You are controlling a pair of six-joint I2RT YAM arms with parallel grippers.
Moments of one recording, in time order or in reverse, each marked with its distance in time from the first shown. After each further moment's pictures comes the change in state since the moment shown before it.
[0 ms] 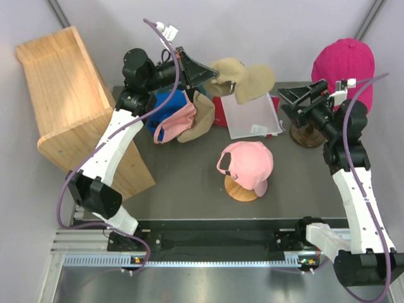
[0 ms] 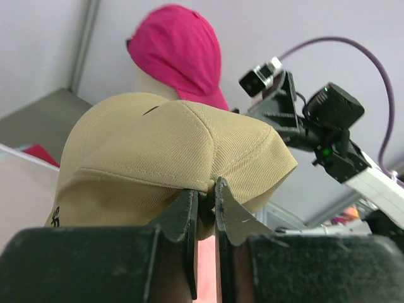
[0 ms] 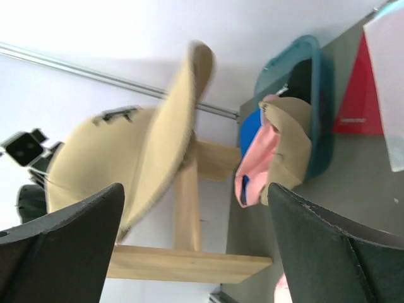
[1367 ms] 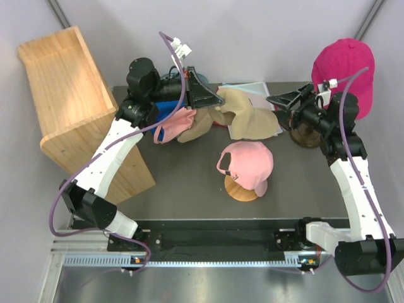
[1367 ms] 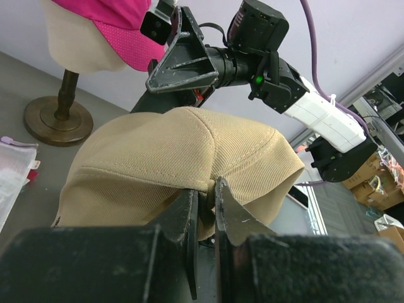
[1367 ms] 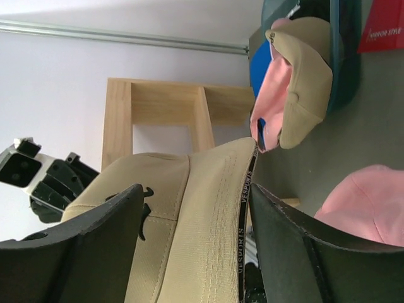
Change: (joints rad) left arm -0.085 -0.102 -0.099 -0.118 0.193 0.033; right arm 0.026 0.088 0.055 -0.107 -0.174 0.109
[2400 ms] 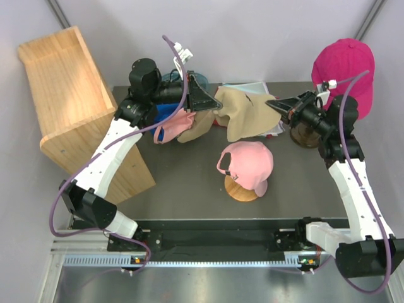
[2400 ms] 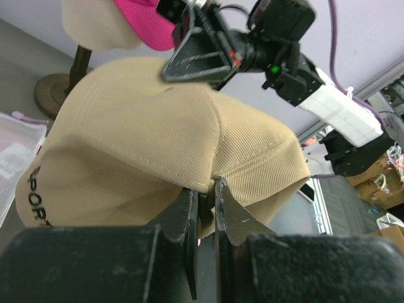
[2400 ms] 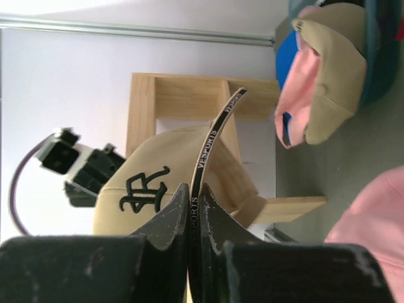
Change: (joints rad) left arm 0.008 0.000 0.000 -0.126 -0.005 0.088; right arm 0.015 -0.014 -0.056 0.110 -0.034 0.106
